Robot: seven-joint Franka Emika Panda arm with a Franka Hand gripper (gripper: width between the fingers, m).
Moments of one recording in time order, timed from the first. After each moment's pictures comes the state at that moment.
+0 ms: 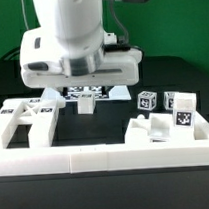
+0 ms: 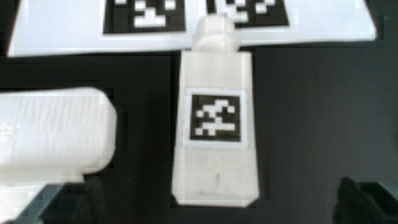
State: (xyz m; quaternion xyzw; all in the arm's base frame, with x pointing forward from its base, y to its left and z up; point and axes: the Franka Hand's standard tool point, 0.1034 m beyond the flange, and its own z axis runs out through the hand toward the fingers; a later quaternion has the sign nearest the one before) arm 0.467 -0.033 0.037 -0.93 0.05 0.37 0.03
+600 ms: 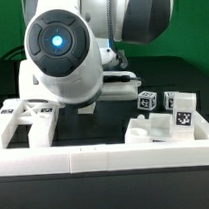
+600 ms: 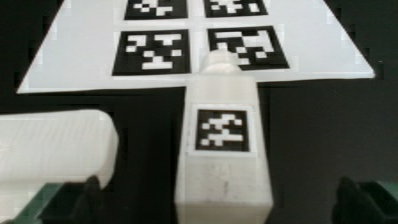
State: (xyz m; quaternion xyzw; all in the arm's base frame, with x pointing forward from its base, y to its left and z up) arm 0.466 -0.031 0.025 -0.87 0.05 0.49 0.04
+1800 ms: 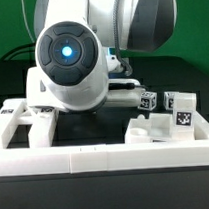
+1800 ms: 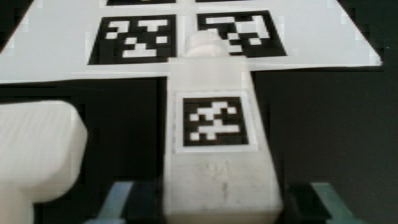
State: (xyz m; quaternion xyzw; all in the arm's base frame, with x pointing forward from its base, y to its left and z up) arm 0.458 -0.026 0.009 -0.87 0.05 0.49 0.04
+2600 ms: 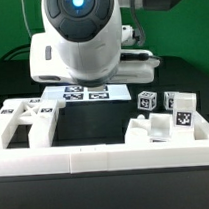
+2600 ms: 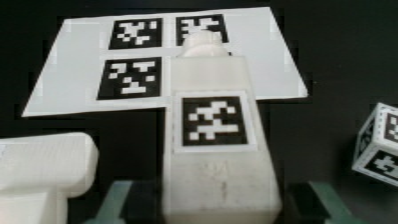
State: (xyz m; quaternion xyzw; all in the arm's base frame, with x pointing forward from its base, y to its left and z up) arm 0.486 -0.012 0.063 -0.87 0.06 0.49 0.03
